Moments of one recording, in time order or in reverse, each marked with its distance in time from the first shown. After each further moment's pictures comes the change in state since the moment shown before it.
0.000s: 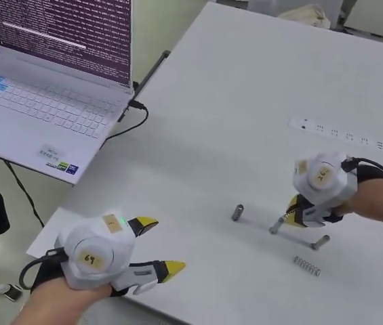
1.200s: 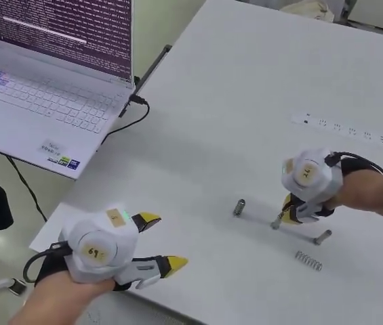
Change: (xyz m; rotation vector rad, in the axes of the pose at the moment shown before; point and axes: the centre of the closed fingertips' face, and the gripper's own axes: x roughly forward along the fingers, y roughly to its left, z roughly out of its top) left arm 0.002 -0.002 -0.002 -0.002 0.012 -0.008; right arm 0.019 0.002 -0.001 -0.059 0.067 0.044
